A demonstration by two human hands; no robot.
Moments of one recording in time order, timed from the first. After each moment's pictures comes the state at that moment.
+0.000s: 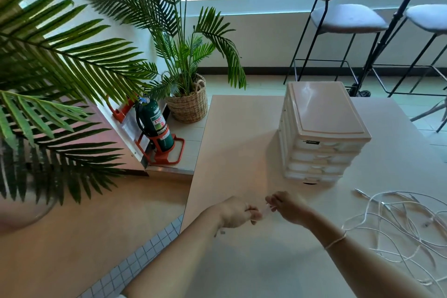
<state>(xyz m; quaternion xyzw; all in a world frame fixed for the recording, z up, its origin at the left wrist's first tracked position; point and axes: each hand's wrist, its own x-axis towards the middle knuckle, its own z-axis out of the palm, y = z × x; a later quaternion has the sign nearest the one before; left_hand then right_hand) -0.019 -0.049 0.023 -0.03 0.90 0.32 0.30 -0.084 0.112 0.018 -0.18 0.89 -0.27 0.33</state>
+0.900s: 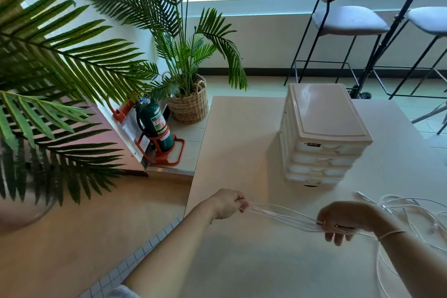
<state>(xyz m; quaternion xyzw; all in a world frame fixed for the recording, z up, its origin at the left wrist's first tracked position) -0.030 -0.074 0.016 -0.10 0.89 0.35 0.27 -0.126 0.202 0.028 -0.11 0.82 -0.11 0.55</state>
